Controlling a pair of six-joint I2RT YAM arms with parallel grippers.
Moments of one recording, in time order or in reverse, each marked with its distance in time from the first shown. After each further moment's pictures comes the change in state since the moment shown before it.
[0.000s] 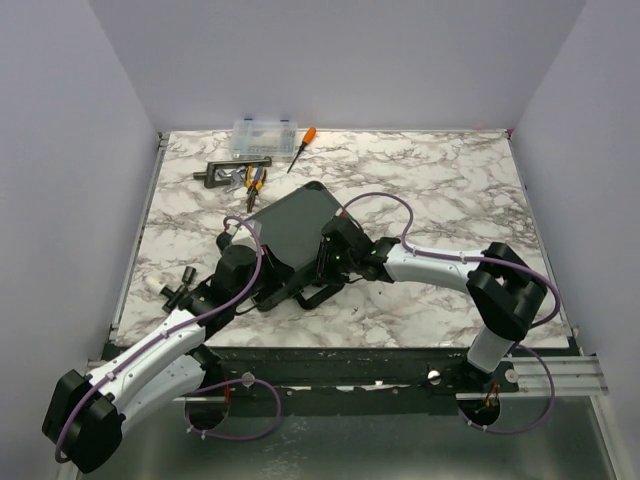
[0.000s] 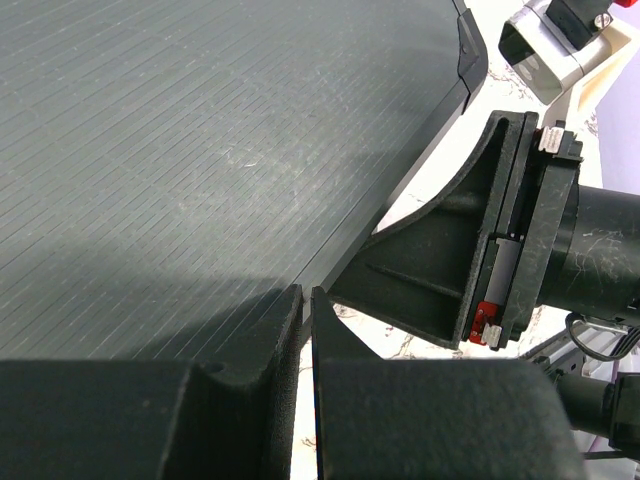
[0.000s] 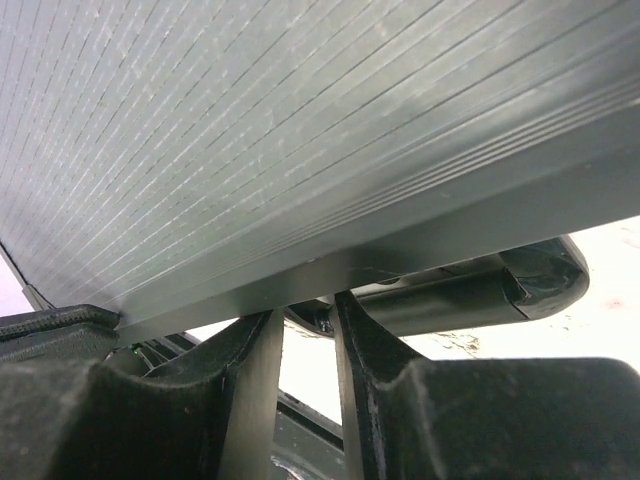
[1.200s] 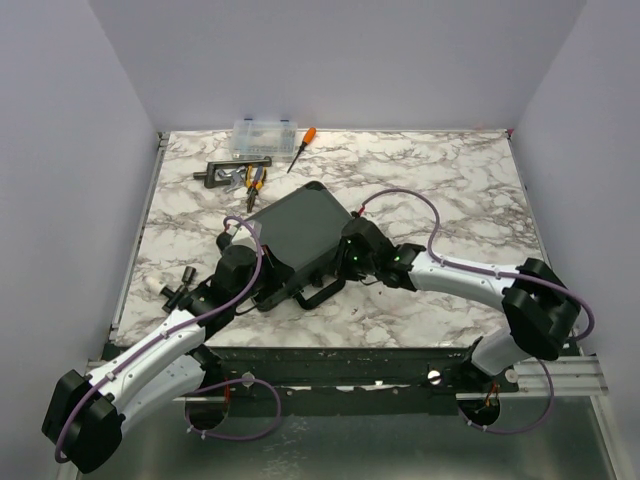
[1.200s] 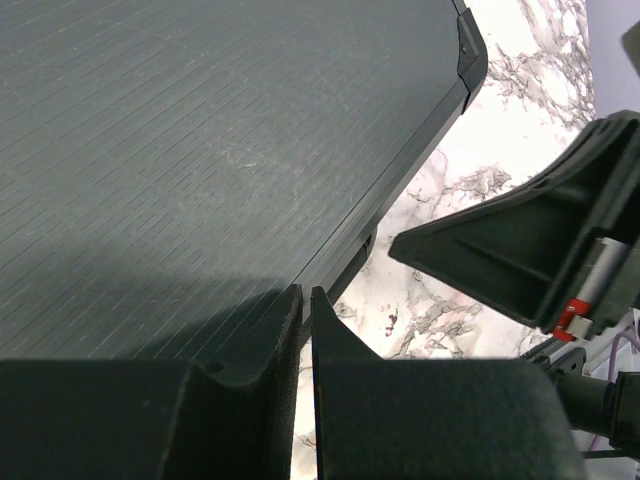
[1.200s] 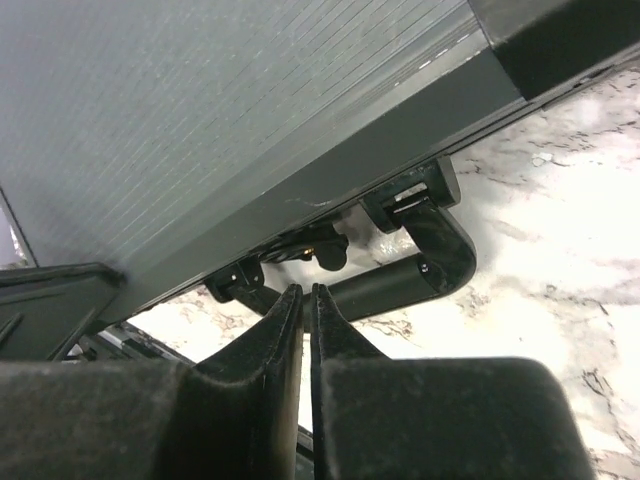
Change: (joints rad) left arm -0.002 -0.002 -0.002 0.002 0.000 0.001; right arm -0.014 -0.204 -0.134 0.022 0.117 -0.085
